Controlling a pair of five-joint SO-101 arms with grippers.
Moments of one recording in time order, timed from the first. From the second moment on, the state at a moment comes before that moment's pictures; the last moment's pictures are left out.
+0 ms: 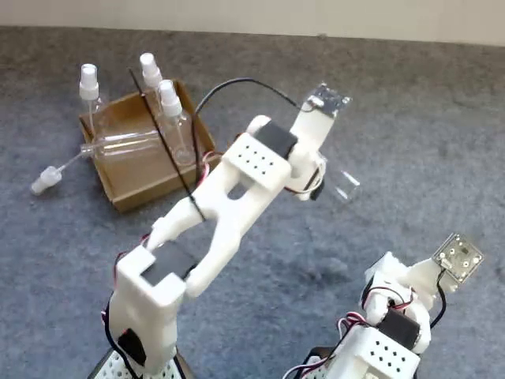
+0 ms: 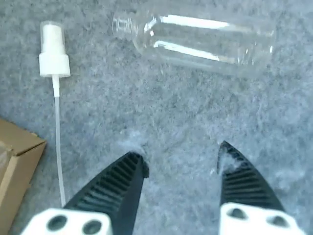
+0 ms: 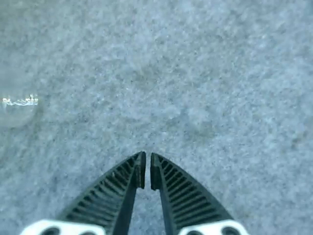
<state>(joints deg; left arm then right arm) 32.8 22.1 -22.8 78.9 8.8 28.1 -93.8 95.9 52.4 -13.2</state>
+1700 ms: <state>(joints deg) 26.9 46.5 -63.7 95.3 26.1 27.7 -93.8 95.9 52.4 -13.4</state>
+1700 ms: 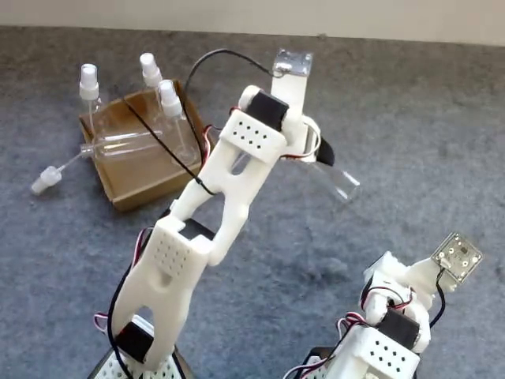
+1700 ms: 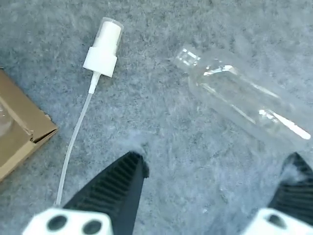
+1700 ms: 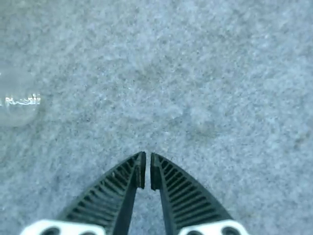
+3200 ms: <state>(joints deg) 28.6 55.8 -68.0 81.3 50.1 27.7 -93.8 95.9 52.4 -13.4</state>
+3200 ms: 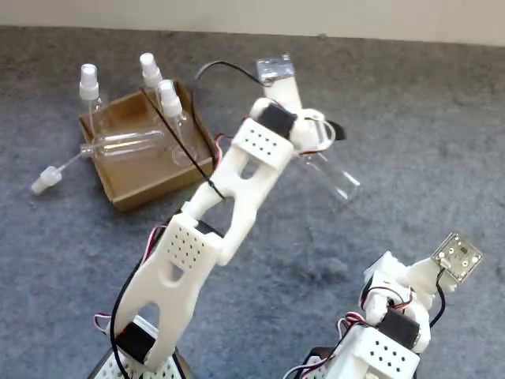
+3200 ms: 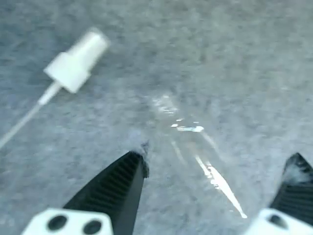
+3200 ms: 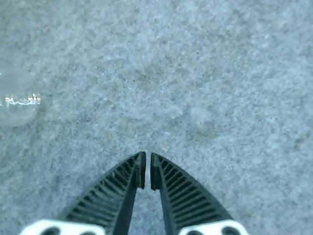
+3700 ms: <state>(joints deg) 29.3 66.3 -68.0 73.8 50.6 27.7 -93.8 95.9 52.4 -13.4</state>
